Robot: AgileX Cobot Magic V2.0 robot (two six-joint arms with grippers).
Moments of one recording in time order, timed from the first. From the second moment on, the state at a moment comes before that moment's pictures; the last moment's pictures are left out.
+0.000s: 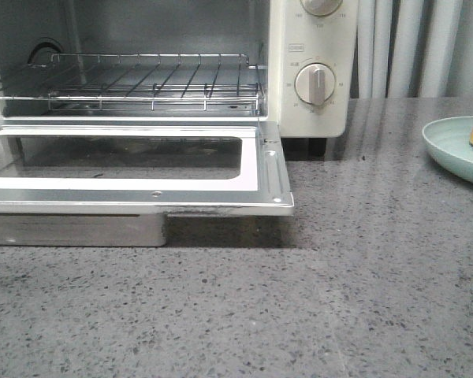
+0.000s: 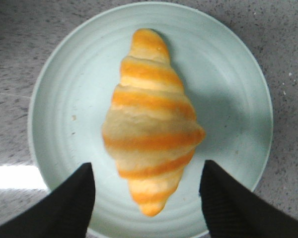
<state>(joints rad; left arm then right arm) -0.78 0.42 -0.63 -0.04 0.22 -0.06 -0.01 1.39 -1.28 -0.03 1.13 -0.02</state>
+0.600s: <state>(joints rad) -0.77 0.39 -0.63 -0.02 0.22 -0.06 -0.01 1.58 -1.28 -0.05 1.13 -0.02</state>
